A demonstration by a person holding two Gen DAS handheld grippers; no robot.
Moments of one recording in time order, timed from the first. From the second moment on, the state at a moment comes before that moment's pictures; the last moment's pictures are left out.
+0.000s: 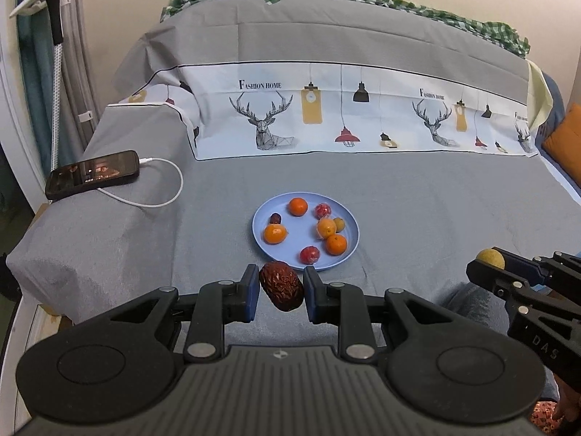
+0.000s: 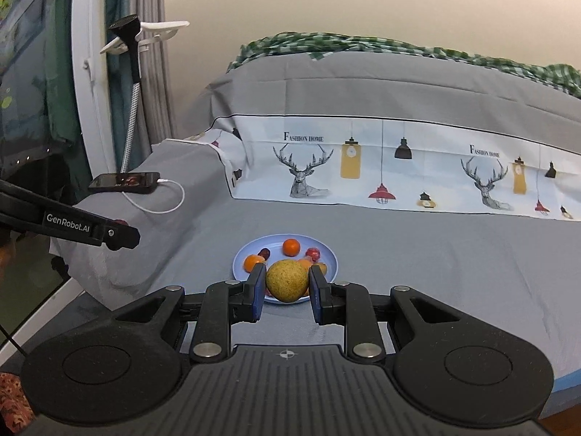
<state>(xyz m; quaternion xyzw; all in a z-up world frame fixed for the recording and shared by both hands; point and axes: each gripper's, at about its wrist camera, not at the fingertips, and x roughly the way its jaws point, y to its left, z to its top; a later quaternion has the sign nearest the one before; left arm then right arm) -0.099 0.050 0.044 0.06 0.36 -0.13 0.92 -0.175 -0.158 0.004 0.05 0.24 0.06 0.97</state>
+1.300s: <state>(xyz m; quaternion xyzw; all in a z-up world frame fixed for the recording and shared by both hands) 0.098 -0.002 -0.040 0.09 0.43 -0.14 0.89 0.011 -0.142 -0.069 0.07 0.33 0.07 0.94</state>
